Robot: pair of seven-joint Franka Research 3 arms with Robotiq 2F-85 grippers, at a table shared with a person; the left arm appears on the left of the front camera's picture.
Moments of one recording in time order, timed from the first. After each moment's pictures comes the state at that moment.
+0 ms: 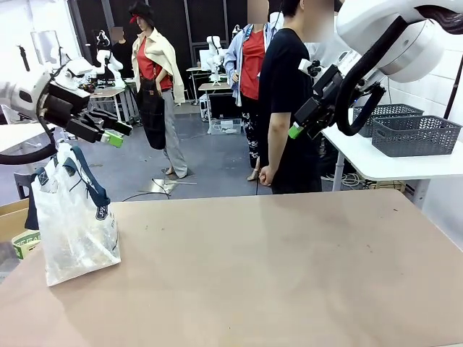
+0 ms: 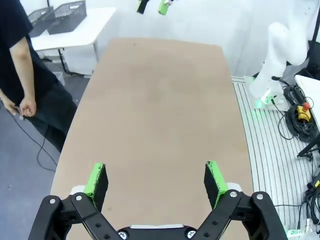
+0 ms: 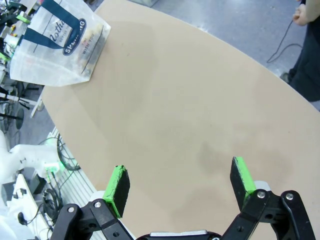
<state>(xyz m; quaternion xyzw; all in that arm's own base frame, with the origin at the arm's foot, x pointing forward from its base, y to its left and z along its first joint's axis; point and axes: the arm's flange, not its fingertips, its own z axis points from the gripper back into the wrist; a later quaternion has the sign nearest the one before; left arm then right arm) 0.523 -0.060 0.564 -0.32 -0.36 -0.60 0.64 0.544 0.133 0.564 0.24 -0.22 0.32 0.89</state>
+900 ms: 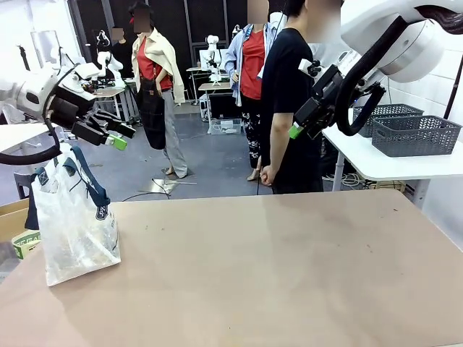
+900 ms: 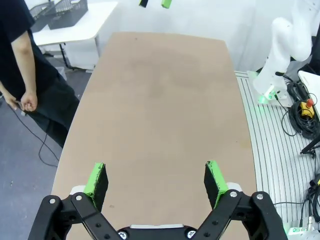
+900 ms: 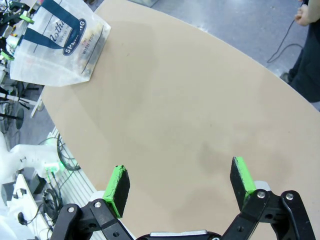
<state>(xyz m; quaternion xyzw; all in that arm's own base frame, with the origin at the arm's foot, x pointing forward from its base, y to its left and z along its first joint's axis) 0.526 -0.064 0.561 -0.31 -0.36 -0.60 0.65 0.544 0.133 0.564 0.24 -0.22 0.32 0.89</state>
